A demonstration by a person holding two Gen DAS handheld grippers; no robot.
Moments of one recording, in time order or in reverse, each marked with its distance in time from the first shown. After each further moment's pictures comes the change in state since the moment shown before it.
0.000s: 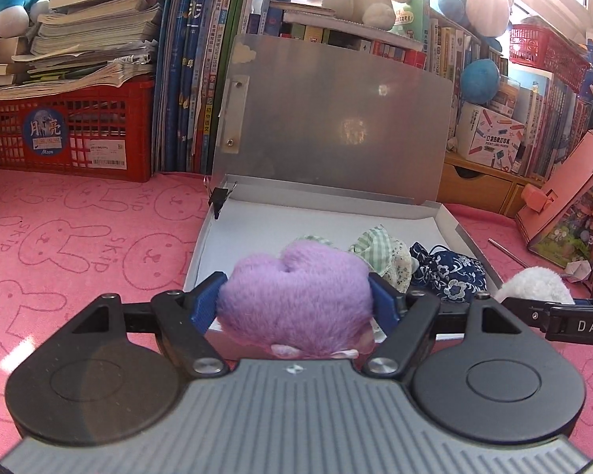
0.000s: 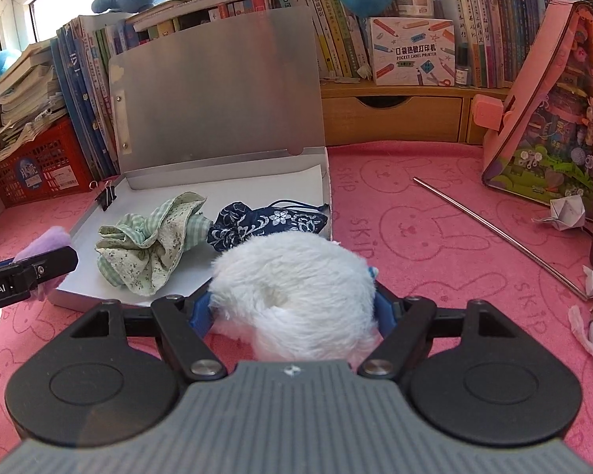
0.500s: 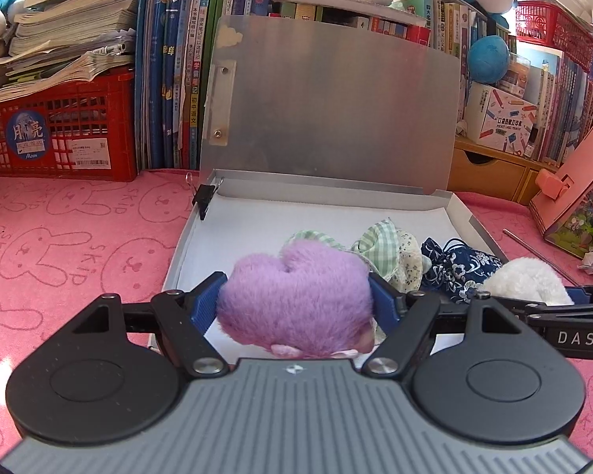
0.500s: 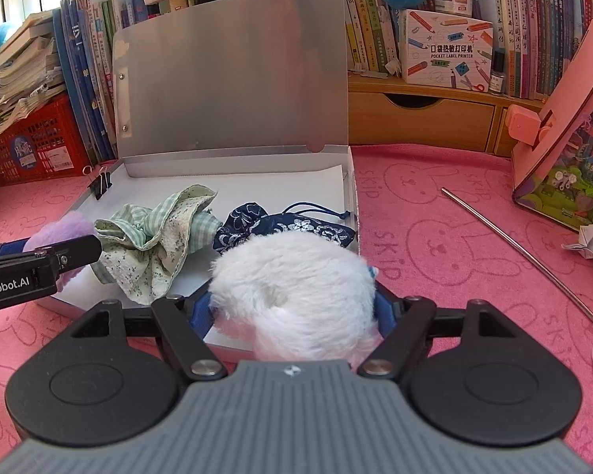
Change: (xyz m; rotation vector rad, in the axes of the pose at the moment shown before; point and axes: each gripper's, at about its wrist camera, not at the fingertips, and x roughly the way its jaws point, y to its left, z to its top) left arm 0.036 -0.011 0.005 0.039 0.037 0.019; right arm 0.033 0.018 0.008 -0.078 0.029 -0.011
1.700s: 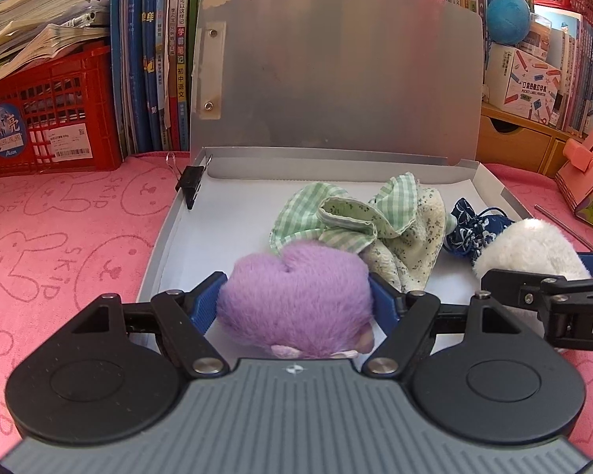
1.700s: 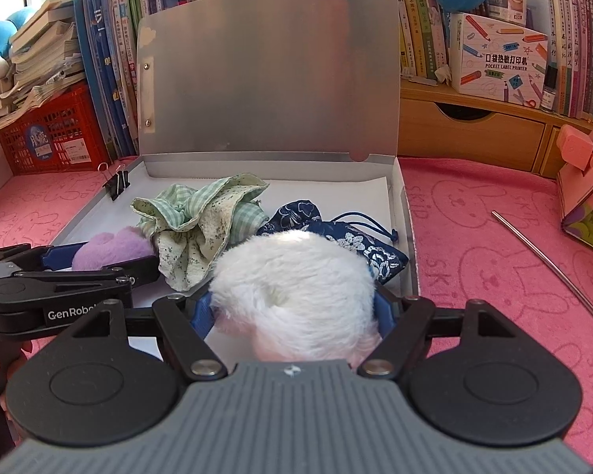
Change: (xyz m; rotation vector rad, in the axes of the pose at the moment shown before) left arm 0.052 0.000 0.004 0.046 0.068 0.027; right arm 0.032 0.011 0.016 -0.038 0.002 0.080
